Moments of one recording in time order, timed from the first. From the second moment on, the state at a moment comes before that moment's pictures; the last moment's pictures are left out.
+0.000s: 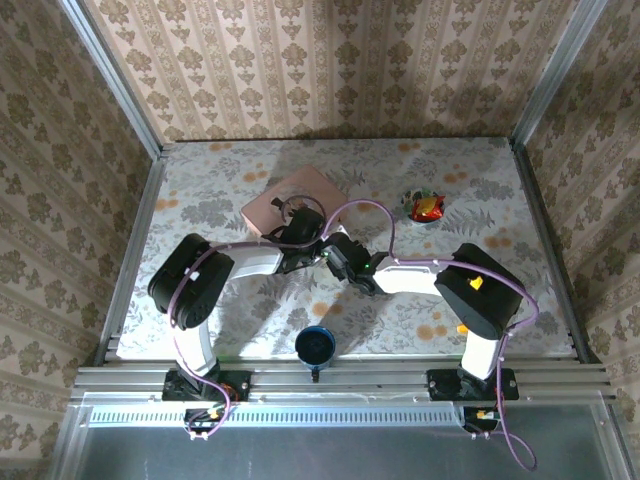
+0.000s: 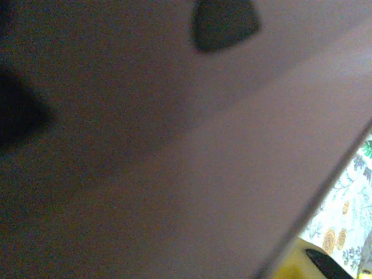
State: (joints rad) left arm -0.73 1.82 0.96 0.06 0.08 -1.11; right arm 0.83 1.80 0.95 -0.03 0.45 0.14
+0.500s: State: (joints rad) left arm -0.73 1.81 0.96 0.05 0.09 -1.13; right arm 0.83 1.65 0.78 -0.01 0.30 0.16
